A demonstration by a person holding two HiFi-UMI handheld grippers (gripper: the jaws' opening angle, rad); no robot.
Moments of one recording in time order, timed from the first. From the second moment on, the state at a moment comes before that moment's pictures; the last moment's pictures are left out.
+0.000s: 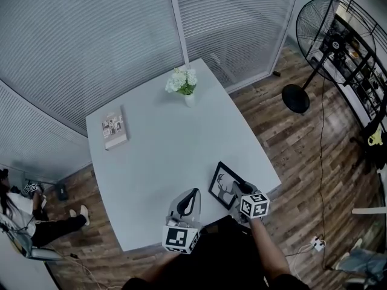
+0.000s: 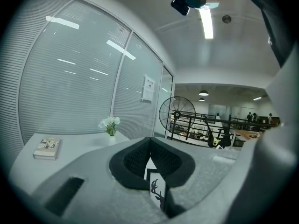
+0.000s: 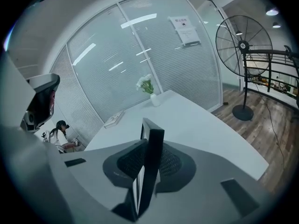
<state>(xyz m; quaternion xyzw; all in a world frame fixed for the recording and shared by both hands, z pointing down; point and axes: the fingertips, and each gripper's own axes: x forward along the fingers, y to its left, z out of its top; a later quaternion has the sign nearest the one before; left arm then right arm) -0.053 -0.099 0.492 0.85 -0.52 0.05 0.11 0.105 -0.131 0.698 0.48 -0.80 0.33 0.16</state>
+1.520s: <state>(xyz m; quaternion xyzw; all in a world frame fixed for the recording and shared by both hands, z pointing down) -0.057 -0.112 0.507 0.83 -0.54 0.06 0.13 0.149 -0.201 0.801 0.47 -0.75 0.43 0.19</state>
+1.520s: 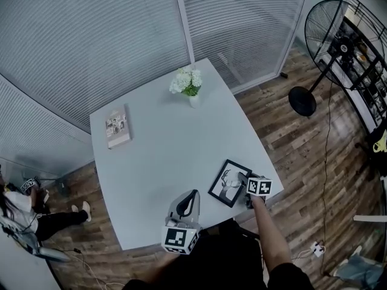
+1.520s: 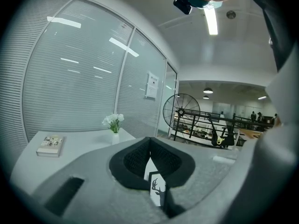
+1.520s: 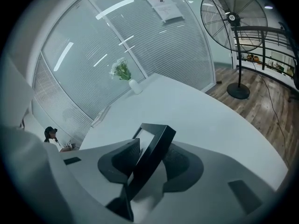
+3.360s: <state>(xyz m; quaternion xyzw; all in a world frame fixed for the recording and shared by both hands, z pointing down) -0.057 -0.137 0.531 0.82 -0.54 0.08 0.16 0.147 -0.260 0.839 0.47 -0.72 0.37 0.35</state>
